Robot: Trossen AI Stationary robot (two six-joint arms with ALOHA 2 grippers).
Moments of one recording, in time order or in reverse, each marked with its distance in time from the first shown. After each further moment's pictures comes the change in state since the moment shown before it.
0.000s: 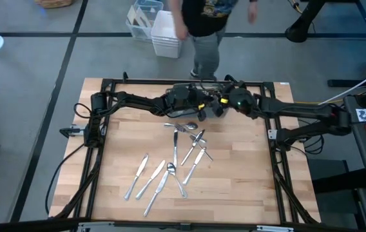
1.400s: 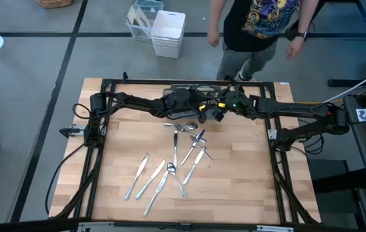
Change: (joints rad) left arm -0.014 -0.015 0.001 -0.013 0.008 -0.093; right arm 0.004 0.033 0.000 -0.093 -0.059 0.004
